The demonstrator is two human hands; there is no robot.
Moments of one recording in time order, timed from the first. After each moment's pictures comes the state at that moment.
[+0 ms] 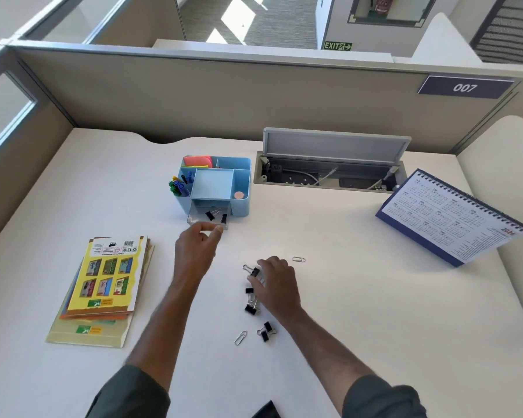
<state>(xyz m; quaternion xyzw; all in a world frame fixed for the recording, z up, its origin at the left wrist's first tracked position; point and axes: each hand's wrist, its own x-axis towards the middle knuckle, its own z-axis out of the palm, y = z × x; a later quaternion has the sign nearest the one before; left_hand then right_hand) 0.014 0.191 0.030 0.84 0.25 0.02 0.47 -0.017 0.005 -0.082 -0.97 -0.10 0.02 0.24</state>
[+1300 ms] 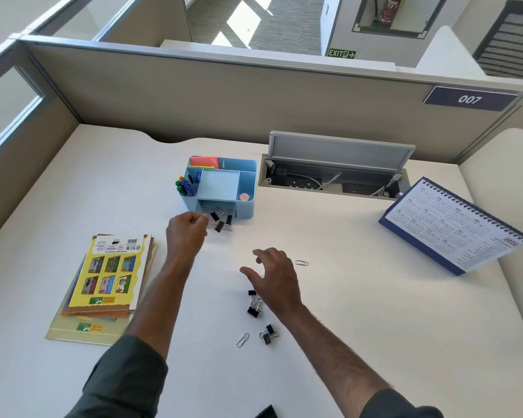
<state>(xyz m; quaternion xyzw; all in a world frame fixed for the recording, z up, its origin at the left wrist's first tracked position) 0.045 0.220 0.026 0.80 0.31 0.04 0.51 -0.012 0.022 -0.029 -0.94 -0.11 -0.04 0.32</state>
